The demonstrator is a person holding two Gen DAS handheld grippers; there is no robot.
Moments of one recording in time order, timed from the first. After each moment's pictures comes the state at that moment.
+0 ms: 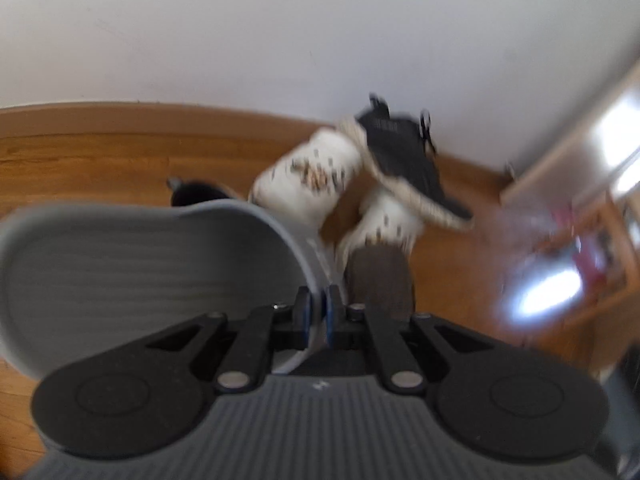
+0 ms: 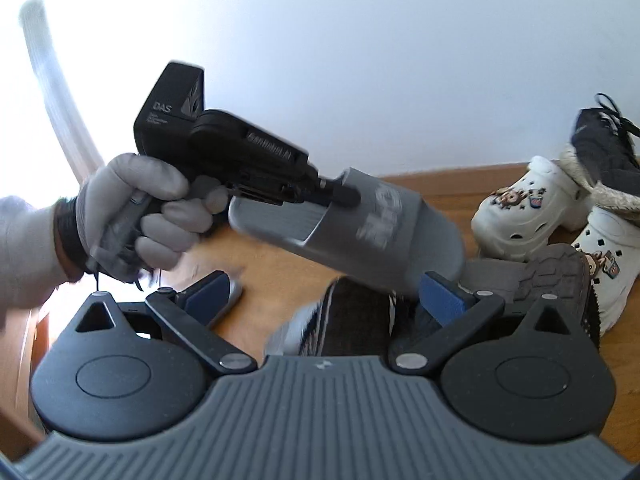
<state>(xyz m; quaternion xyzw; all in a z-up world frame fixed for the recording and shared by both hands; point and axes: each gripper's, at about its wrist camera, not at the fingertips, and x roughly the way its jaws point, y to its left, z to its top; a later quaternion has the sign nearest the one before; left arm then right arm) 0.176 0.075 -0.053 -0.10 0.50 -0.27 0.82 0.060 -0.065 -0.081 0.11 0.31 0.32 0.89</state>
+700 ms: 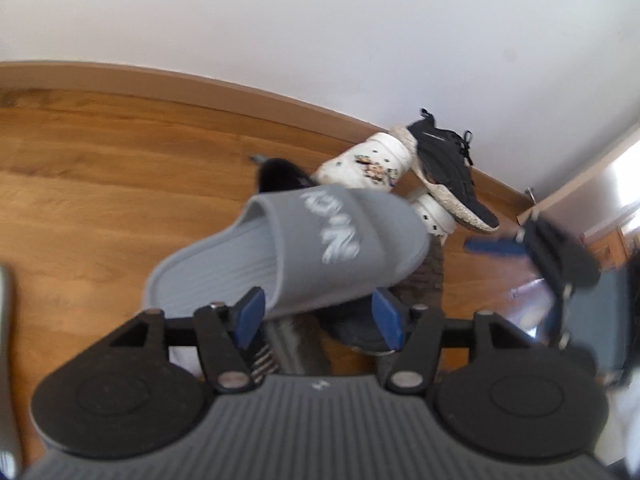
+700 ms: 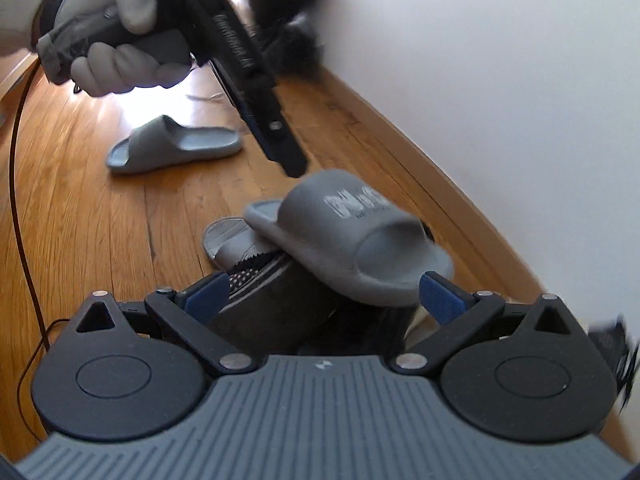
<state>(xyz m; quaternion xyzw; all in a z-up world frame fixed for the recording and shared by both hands) 0.140 0.165 -0.036 -0.16 0.49 -0.22 0.83 0.132 0.029 -0.047 -0.29 0.30 0.46 0.78</state>
